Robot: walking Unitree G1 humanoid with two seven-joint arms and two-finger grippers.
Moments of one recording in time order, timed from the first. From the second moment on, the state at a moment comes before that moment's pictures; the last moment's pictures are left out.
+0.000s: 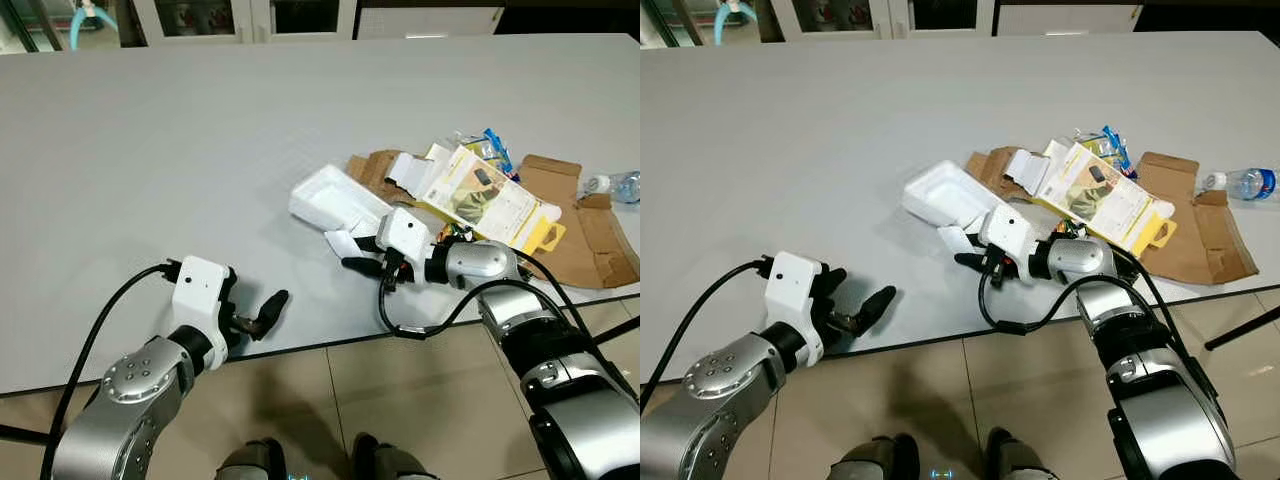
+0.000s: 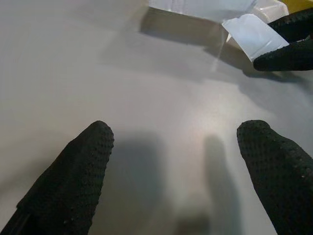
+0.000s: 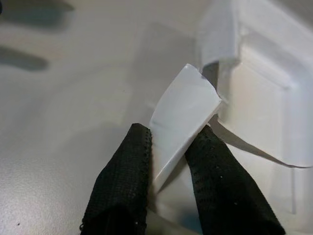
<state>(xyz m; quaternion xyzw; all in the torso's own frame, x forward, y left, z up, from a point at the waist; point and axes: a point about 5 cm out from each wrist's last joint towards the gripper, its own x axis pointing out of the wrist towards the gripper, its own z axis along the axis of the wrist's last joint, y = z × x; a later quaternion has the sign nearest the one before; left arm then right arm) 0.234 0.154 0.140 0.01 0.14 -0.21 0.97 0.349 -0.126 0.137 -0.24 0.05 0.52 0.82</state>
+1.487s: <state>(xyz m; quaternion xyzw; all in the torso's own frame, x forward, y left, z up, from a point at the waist) 0.259 0.175 0.154 0.01 0.02 -0.04 1.00 0.379 -0.152 0.174 -0.05 -0.04 0.22 0.97</state>
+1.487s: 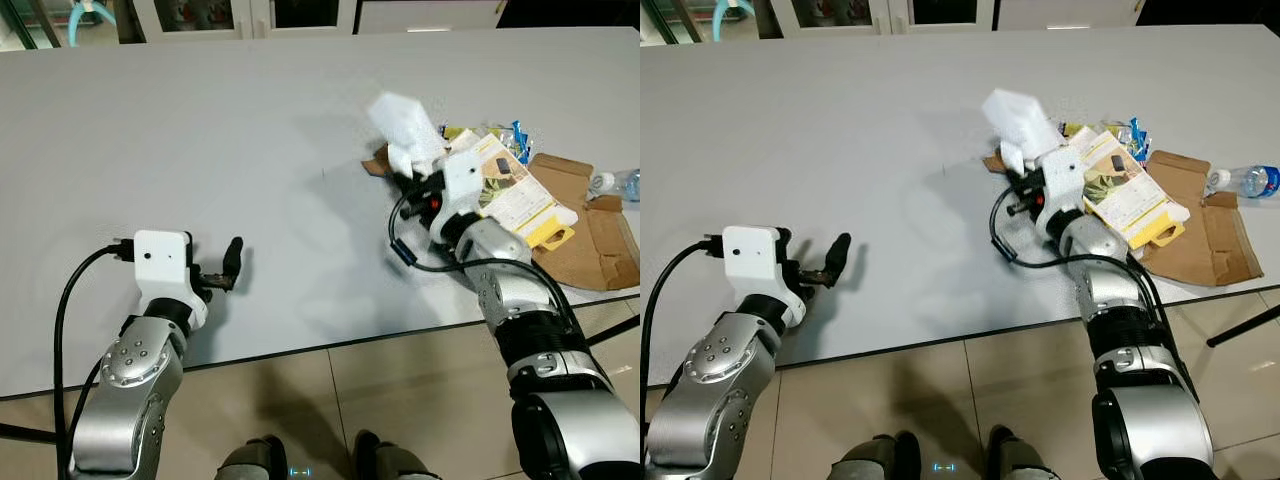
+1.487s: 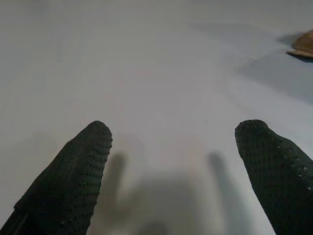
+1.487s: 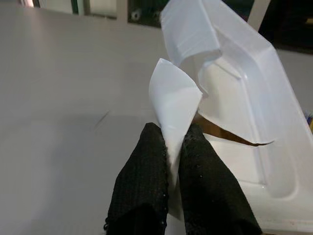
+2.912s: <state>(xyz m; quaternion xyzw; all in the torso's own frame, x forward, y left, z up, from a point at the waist) 0.264 0.173 0.158 0.01 0.01 -0.04 1.00 0.380 -0.149 0.177 -0.05 -0.05 0.22 0.97</state>
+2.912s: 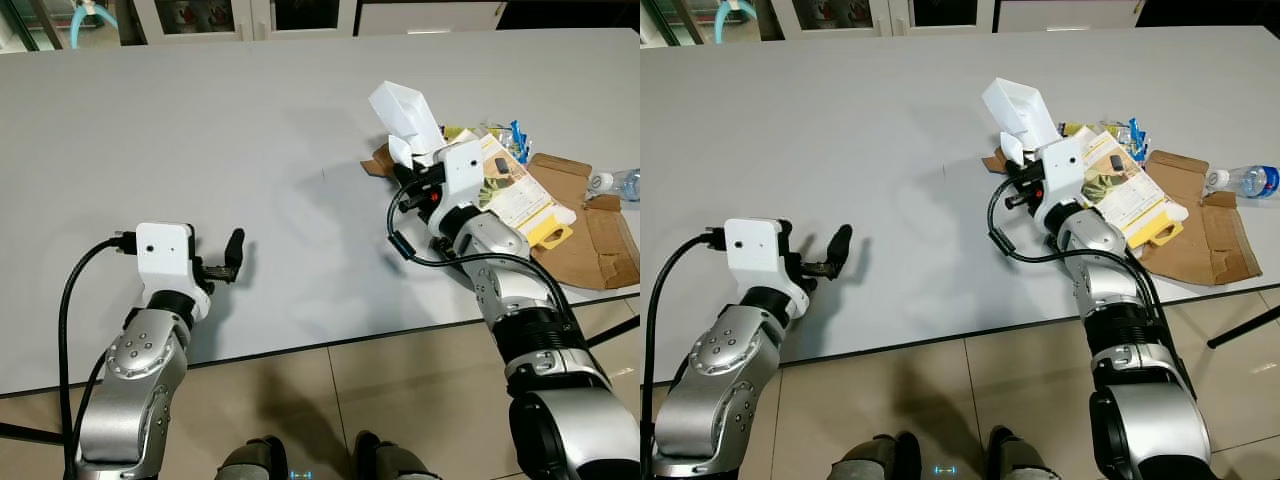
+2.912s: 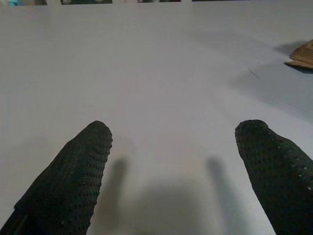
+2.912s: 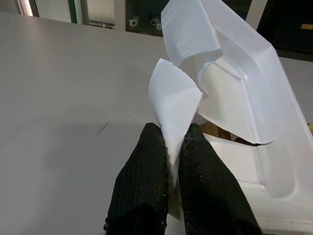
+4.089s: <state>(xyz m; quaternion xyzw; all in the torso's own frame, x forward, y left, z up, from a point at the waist) 0.278 0.149 0.161 -0.01 0.00 -0.05 1.00 0.370 -0.154 0.186 -0.05 -0.06 0.20 0.98</state>
